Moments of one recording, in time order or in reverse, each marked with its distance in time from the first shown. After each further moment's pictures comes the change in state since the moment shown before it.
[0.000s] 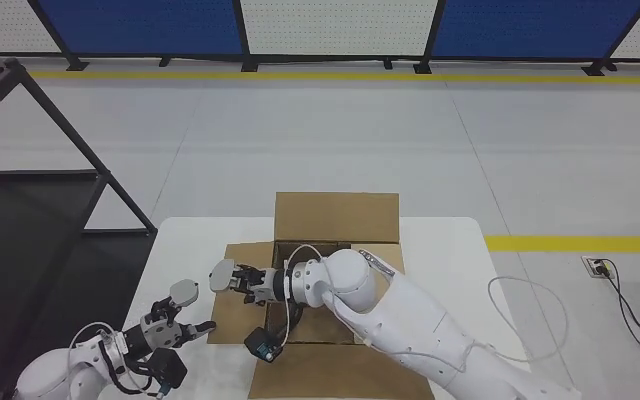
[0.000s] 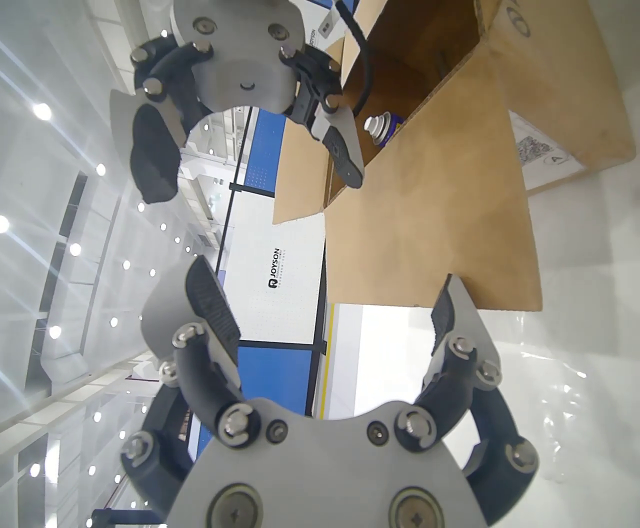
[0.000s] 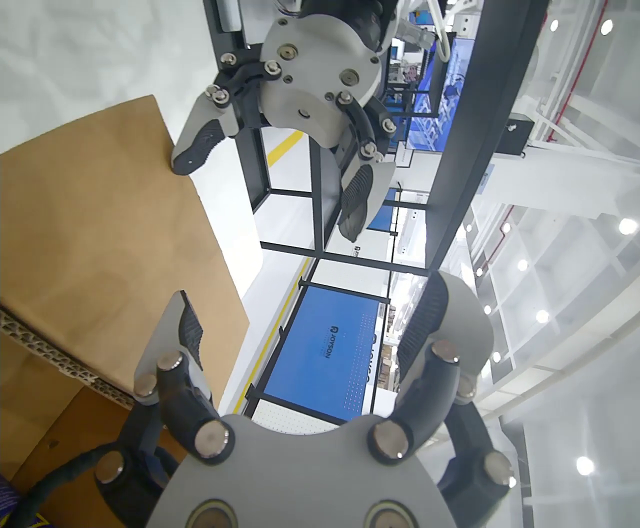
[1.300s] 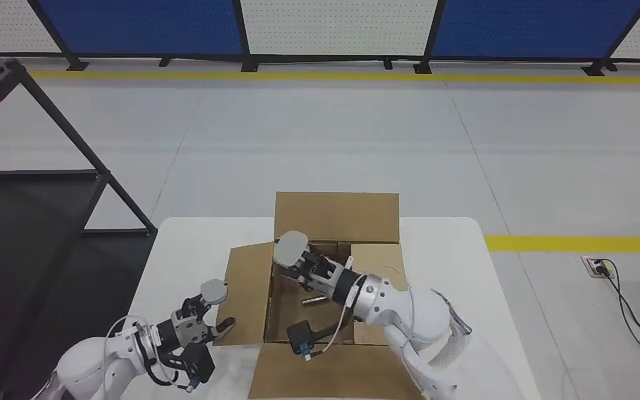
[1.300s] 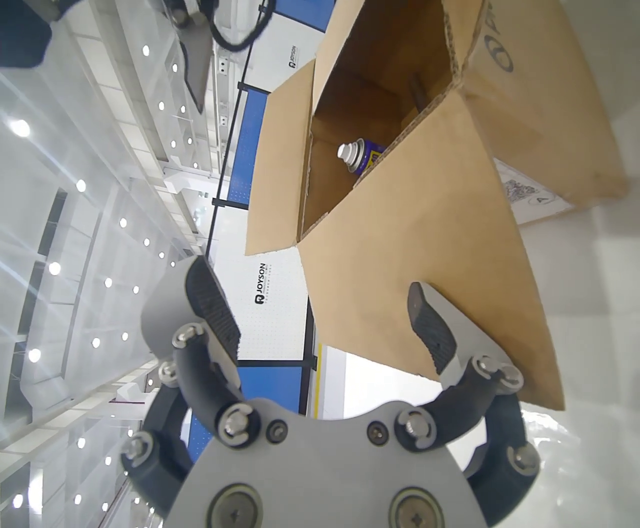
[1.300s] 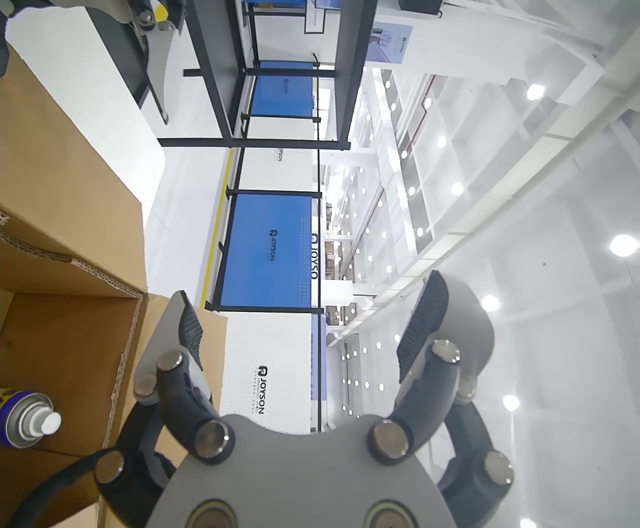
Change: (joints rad) left arm -0.107 -0.024 0.164 0.025 0.035 -0.017 -0.062; right arm -0.494 0.185 0.475 -0.569 -0.174 0.055 0.201
